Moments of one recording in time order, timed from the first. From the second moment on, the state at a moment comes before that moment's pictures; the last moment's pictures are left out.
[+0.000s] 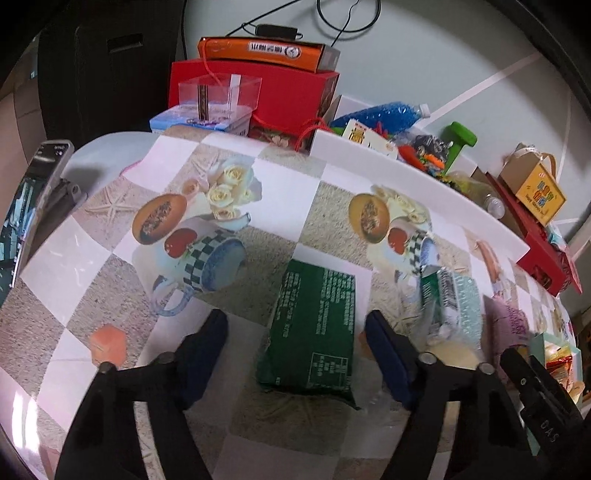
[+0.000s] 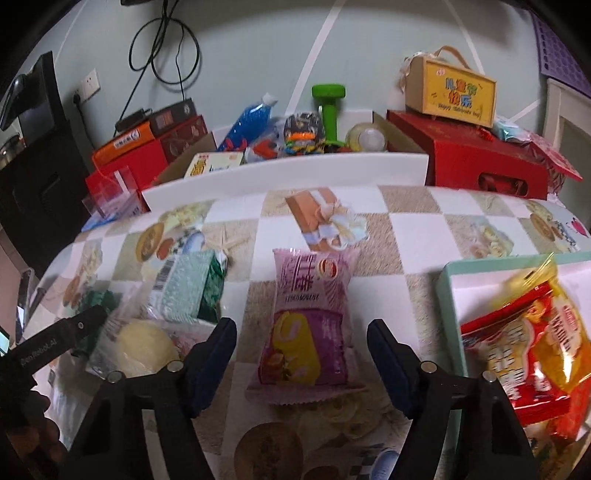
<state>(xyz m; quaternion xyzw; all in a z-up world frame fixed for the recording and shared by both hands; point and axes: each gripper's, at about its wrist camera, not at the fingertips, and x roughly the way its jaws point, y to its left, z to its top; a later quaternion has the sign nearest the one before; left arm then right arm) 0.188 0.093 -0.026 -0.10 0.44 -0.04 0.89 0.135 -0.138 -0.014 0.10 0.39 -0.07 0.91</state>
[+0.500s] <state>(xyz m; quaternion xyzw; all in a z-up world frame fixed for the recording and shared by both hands) 0.189 0.079 -0.030 -0.05 0.44 -0.02 0.90 0.142 -0.133 -0.029 0.09 0.41 -0.08 0.91</state>
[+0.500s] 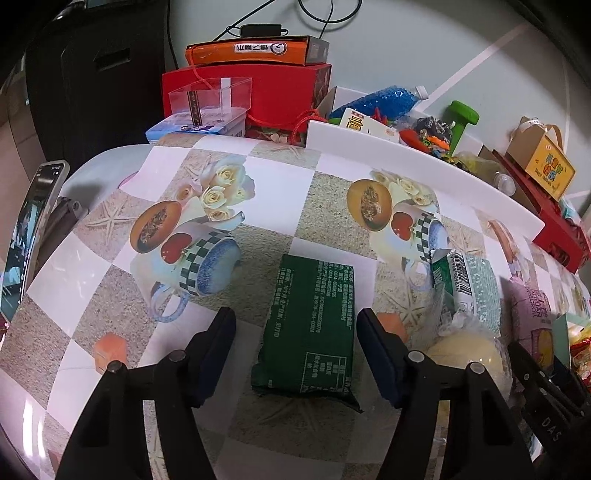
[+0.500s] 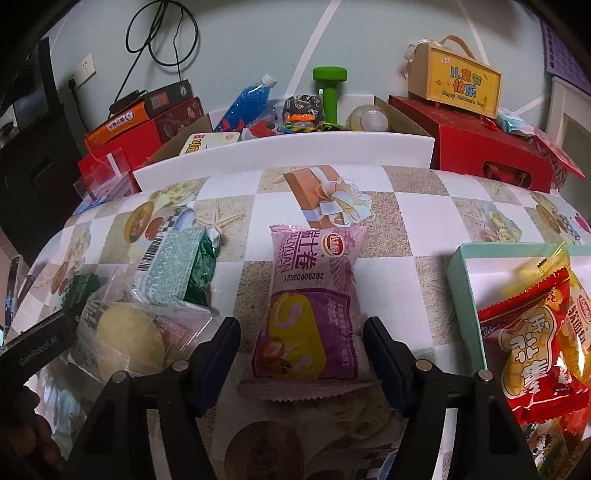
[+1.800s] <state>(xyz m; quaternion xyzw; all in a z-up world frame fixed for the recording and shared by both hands) 0.172 0.071 0.008 -0.06 0.40 -0.07 0.91 0.119 -0.144 0.021 0.09 0.36 -0.07 0.93</state>
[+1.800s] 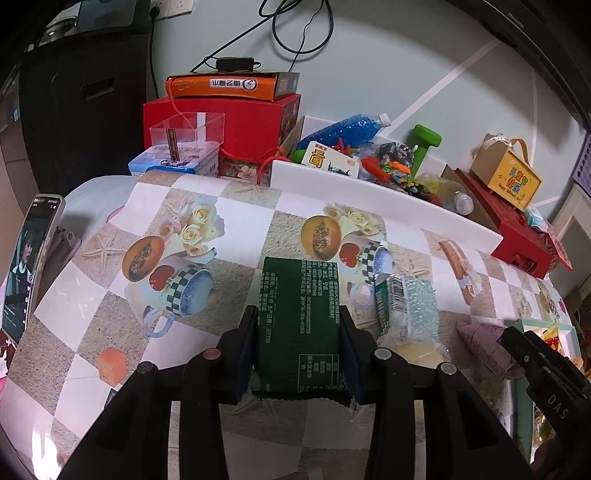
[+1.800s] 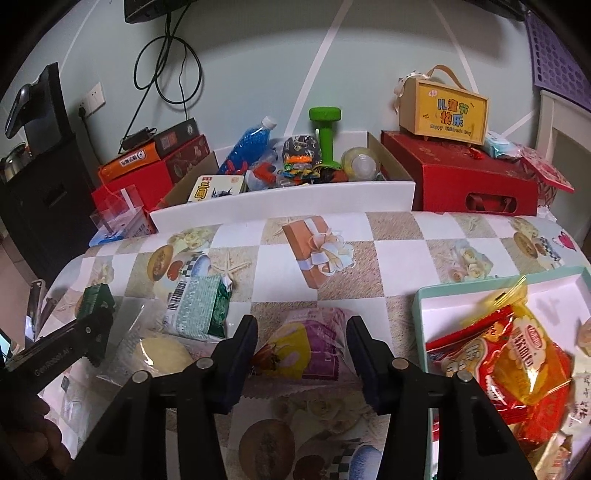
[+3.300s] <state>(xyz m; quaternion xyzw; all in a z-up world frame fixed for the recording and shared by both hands) 0.183 0.079 -0.022 -0.08 0.45 -0.09 0.88 0.157 -0.155 -0.010 0.07 0.47 -0.10 0.87</state>
